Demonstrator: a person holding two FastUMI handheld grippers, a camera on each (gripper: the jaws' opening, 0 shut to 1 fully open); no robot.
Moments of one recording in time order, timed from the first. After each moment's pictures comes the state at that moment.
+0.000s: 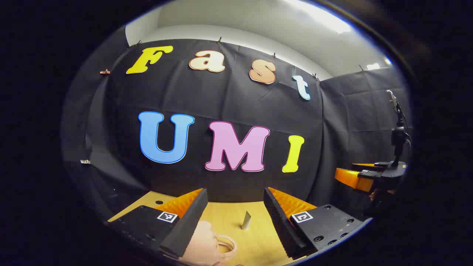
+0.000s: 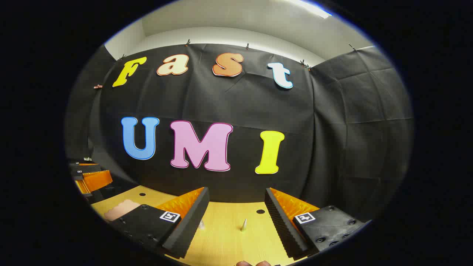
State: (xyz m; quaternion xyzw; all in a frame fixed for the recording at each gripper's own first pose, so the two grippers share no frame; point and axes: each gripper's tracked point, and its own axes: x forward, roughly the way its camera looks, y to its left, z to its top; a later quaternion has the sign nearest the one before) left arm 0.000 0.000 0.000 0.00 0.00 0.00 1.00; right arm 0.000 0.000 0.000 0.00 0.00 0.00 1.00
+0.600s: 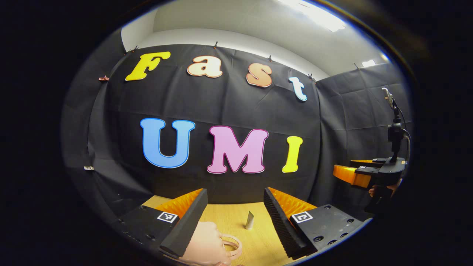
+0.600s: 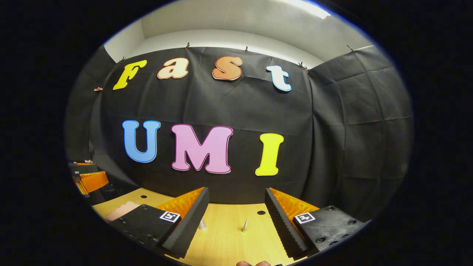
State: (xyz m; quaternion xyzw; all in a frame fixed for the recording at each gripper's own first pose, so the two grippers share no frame) left arm -0.021 0.004 0.006 0.02 -0.01 0.00 1.00; right arm -0.014 0.003 0.008 0.00 -0.02 0.01 1.00
